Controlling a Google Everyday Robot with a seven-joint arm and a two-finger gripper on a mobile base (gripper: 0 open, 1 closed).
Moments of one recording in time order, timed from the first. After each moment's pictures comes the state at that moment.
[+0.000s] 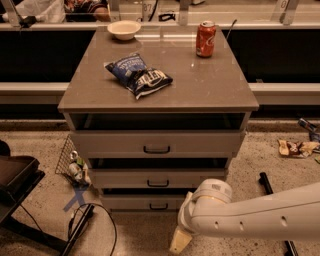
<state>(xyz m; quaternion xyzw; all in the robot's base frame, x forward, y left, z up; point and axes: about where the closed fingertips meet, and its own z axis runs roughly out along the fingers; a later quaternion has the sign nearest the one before) 0.415 -0.081 0.491 -0.55 0.82 0.01 0.16</state>
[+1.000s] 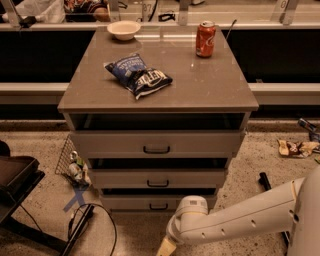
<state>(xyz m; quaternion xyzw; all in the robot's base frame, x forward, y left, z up) 0.417 -0.046 0.364 -0.48 0.87 0.06 0.13</state>
